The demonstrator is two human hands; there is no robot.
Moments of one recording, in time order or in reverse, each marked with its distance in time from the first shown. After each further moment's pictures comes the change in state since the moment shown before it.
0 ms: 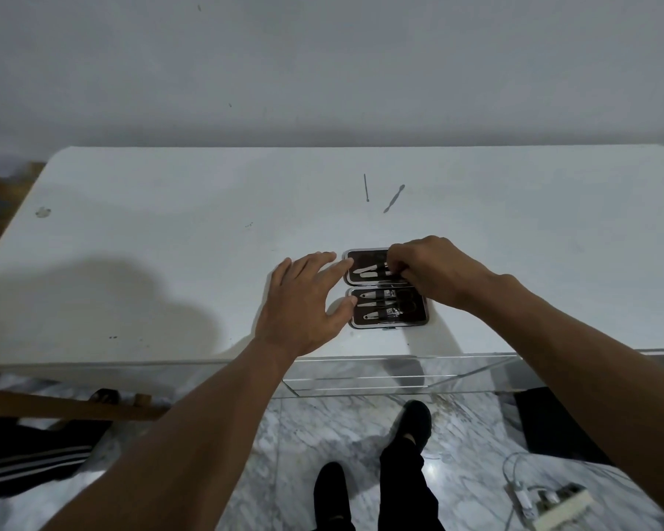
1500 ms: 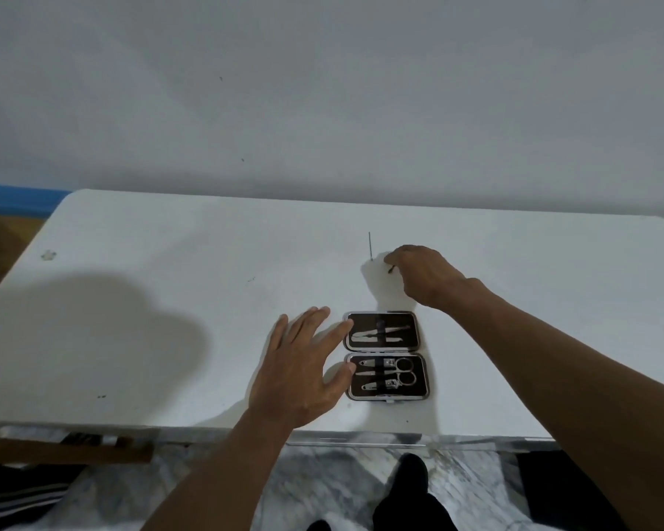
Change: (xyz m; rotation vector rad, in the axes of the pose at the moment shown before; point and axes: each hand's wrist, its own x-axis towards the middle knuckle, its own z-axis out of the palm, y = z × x) left_hand 0.002 0.000 -0.004 -0.049 -0.070 -0.040; right_hand 0.089 0.035 -0.025 -0.086 -0.038 0.173
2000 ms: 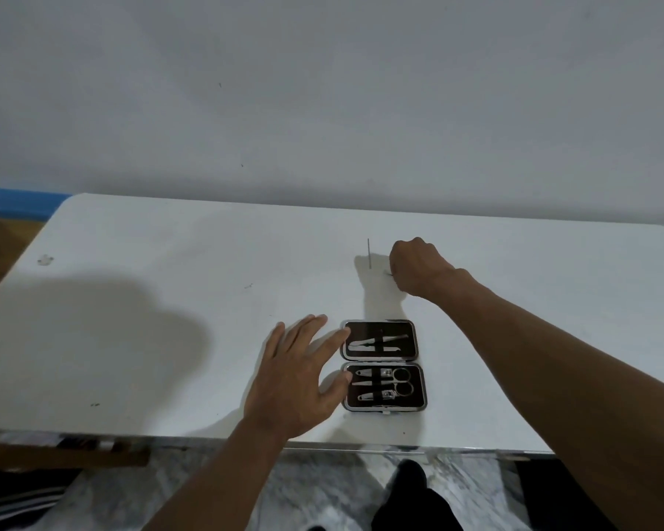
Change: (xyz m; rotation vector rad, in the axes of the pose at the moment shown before) left_hand 0.000 0.002 0.000 0.013 0.022 -0.004; right_hand 0.017 -0.009 -0.016 -0.005 -0.009 0.144
